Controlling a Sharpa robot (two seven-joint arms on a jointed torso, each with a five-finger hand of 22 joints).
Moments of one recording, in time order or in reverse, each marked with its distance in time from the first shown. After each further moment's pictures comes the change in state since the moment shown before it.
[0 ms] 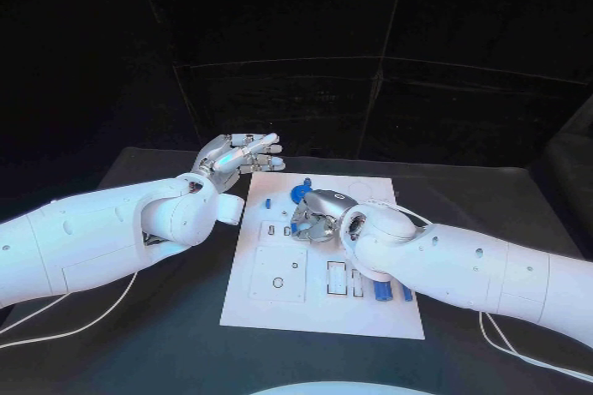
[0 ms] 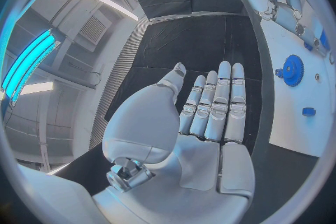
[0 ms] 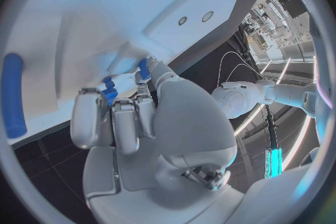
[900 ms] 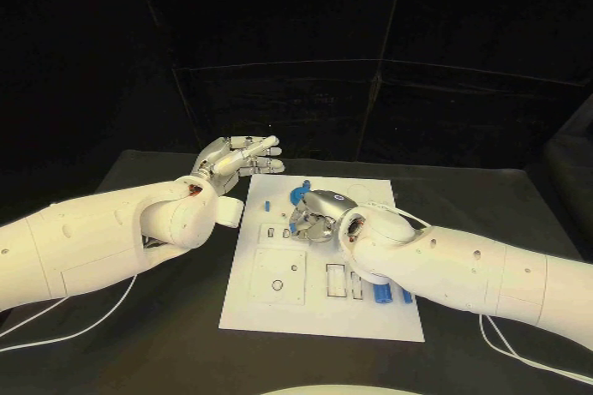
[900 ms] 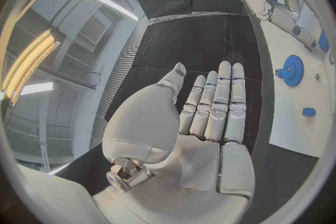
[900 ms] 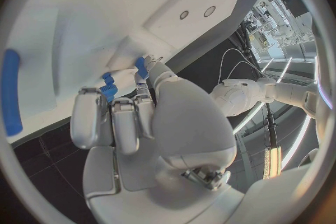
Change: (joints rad) left arm 0.000 0.001 0.000 0.000 -0.001 -0.002 0.001; left_hand 0.000 0.000 0.000 0.000 0.000 -0.004 0.004 0.000 0.000 -0.004 0.004 0.000 0.000 0.000 0.000 0.000 -0.001 0.000 0.000 0.000 0.000 0.001; right arm 0.002 0.003 -0.005 0.000 0.005 -0.044 -0.007; right_hand 0.020 0.011 0.000 0.000 0.000 -0.002 -0.002 -0.001 0.001 0.000 0.000 0.007 0.003 0.000 0.000 0.000 0.000 0.000 0.000 0.000 0.000 0.000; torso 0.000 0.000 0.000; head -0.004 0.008
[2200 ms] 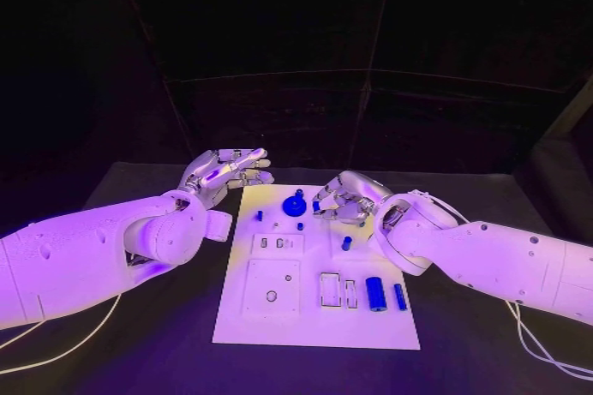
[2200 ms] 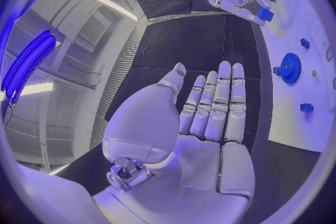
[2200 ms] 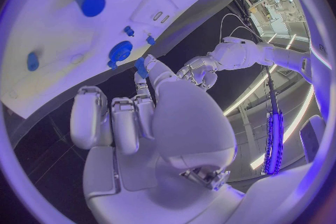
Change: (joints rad) left arm -0.002 -0.025 0.000 0.027 -0.006 -0.005 0.000; left_hand 0.000 0.000 0.000 0.000 0.000 0.000 0.000 0.000 0.000 0.000 0.000 0.000 0.000 0.000 0.000 0.000 -0.001 0.000 0.000 0.000 0.000 0.000; right arm 0.052 -0.190 0.028 0.101 0.227 -0.122 0.116; right_hand 0.000 0.001 -0.009 0.004 0.007 -0.002 0.001 0.002 0.000 0.004 0.004 0.009 -0.001 0.003 0.003 0.000 -0.001 0.000 0.000 0.000 0.000 -0.001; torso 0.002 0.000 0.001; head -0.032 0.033
